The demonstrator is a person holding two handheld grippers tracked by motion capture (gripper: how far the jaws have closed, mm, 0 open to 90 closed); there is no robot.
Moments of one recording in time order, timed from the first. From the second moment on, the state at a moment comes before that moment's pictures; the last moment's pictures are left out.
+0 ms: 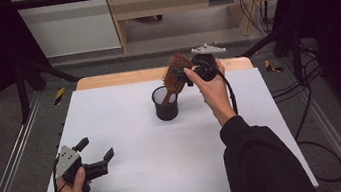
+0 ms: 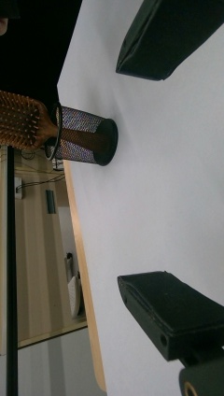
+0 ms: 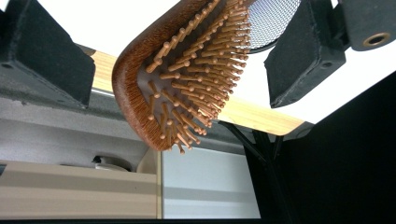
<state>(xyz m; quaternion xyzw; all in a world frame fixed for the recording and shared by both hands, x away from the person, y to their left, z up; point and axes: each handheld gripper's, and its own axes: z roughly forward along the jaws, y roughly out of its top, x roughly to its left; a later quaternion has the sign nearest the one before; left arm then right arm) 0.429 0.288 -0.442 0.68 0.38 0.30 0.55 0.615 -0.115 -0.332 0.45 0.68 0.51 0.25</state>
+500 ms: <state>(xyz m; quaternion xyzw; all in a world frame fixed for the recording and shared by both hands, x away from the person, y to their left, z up) 0.428 0.291 -0.441 0.67 0.39 0.30 0.56 0.602 -0.127 -0.320 0.45 0.69 0.50 0.27</state>
